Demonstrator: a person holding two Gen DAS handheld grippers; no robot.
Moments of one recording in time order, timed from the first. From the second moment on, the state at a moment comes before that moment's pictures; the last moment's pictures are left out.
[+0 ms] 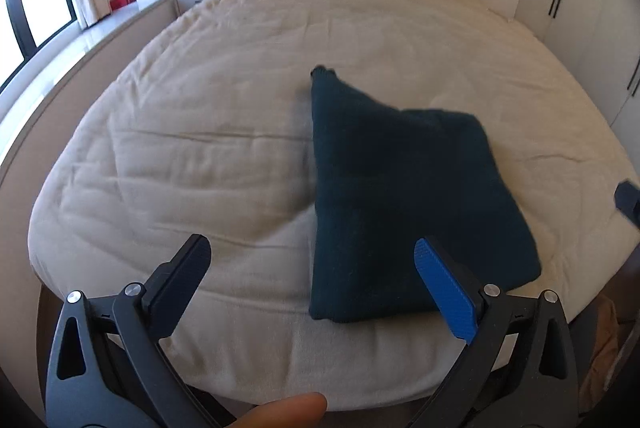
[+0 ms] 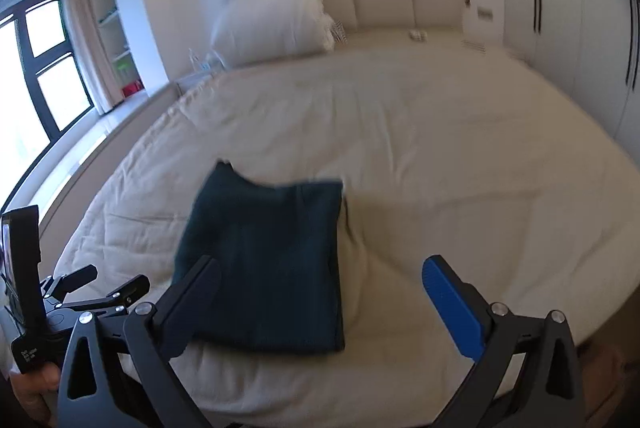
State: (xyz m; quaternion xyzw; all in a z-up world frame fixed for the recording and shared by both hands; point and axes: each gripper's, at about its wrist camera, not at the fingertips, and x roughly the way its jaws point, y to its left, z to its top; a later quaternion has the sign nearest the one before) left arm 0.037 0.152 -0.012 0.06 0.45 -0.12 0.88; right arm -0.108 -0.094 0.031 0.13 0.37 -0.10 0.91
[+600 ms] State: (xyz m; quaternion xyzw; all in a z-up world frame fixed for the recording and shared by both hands) left arm 0.051 0.151 -0.026 0.06 0.46 -0.12 0.88; right arm -0.103 -0.071 -0.002 0.11 0.41 -0.10 0.90
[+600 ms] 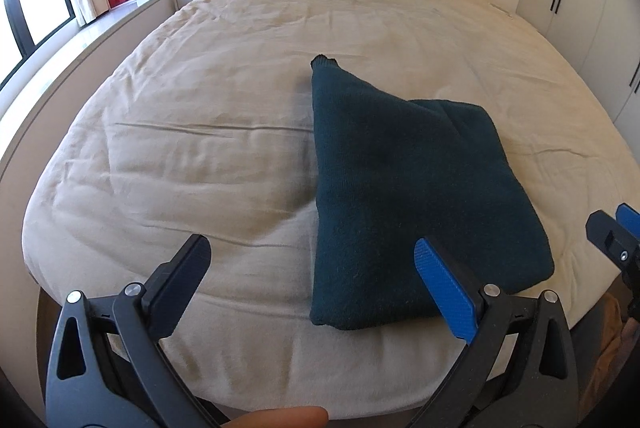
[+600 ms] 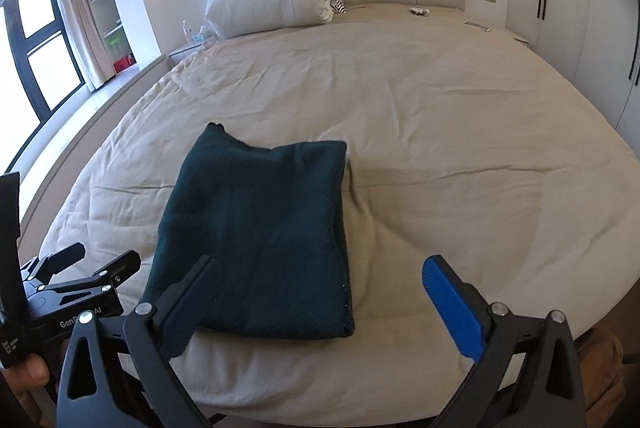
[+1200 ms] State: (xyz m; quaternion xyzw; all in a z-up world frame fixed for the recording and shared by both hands) left arm 0.057 0.151 -0.034 0.06 0.47 -0.12 0.87; right arm -0.096 -0.072 -0.019 0.12 0.43 -0.10 0.89
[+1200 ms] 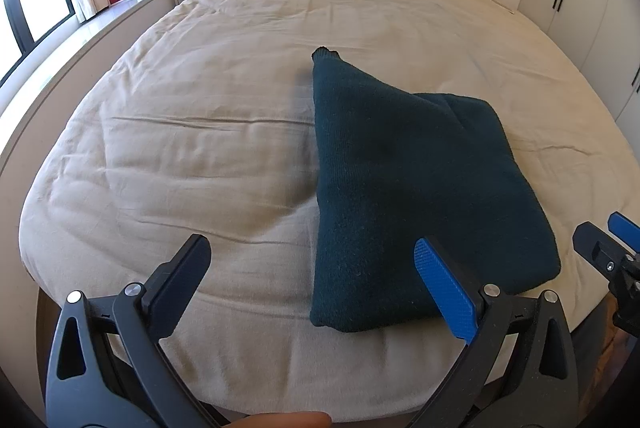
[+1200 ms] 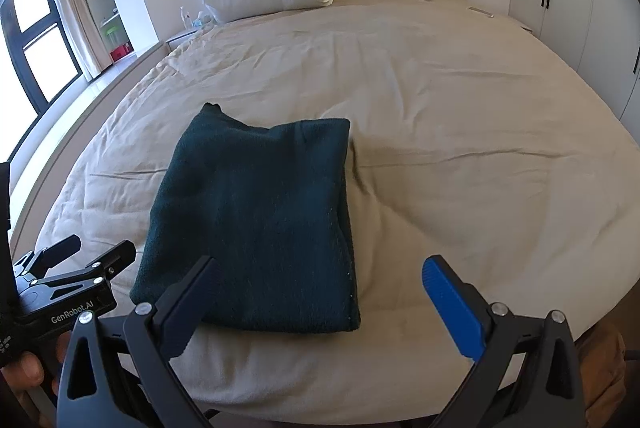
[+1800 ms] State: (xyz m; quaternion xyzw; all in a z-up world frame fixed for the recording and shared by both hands) left arm 0.058 0.150 -0.036 0.06 0.46 -0.12 0.88; right arm -0.095 -0.072 -0.021 0.12 0.43 -0.10 0.89
